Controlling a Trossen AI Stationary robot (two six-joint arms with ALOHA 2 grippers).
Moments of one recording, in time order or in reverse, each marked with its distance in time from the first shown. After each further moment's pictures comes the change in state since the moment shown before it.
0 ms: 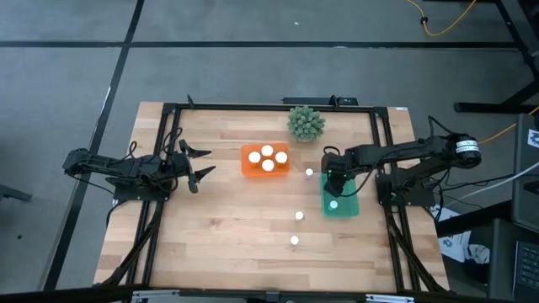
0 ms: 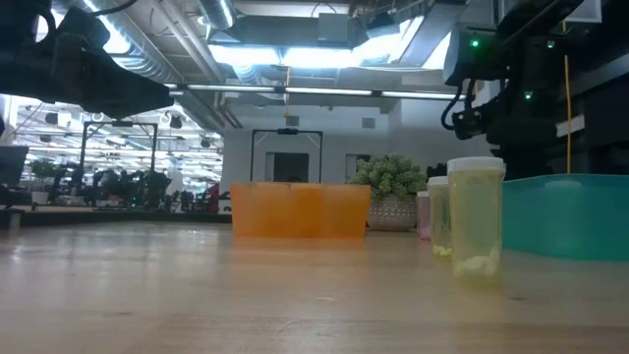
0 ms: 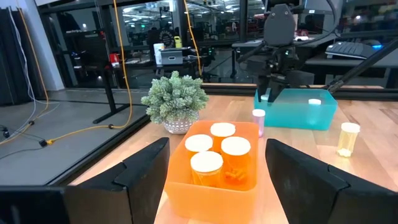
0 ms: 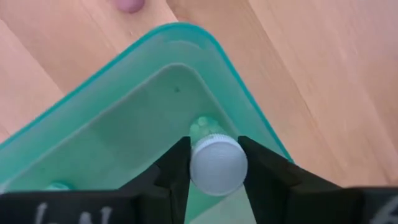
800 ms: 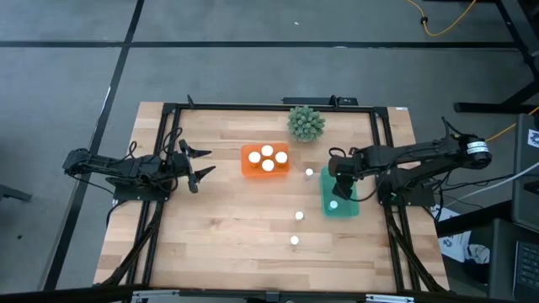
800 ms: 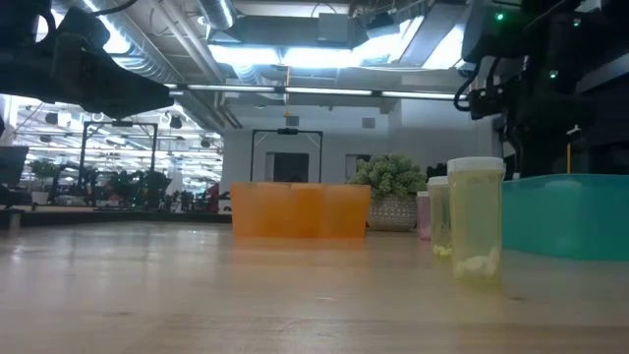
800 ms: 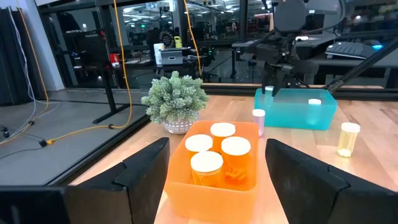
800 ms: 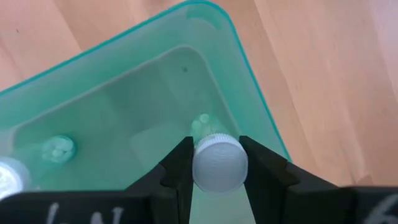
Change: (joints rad) left arm 0.000 0.000 0.000 0.000 0.000 0.000; right arm 0.061 -0.126 -0.001 -0.092 0.031 -0.113
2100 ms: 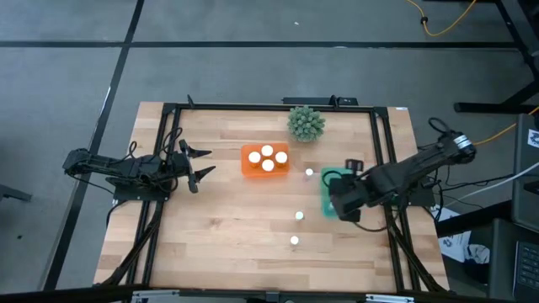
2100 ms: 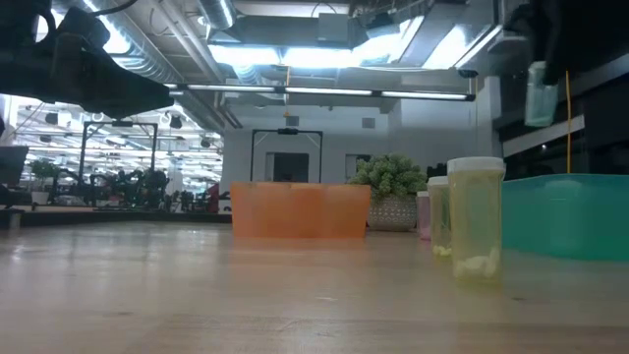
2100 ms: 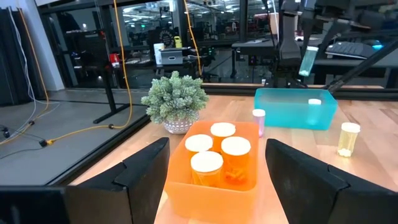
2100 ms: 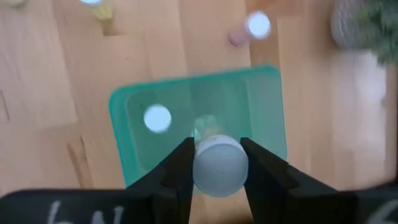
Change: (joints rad) left arm 0.000 0.000 0.000 0.000 0.000 0.000; right arm 0.447 0.184 0.529 -0.450 0.147 0.138
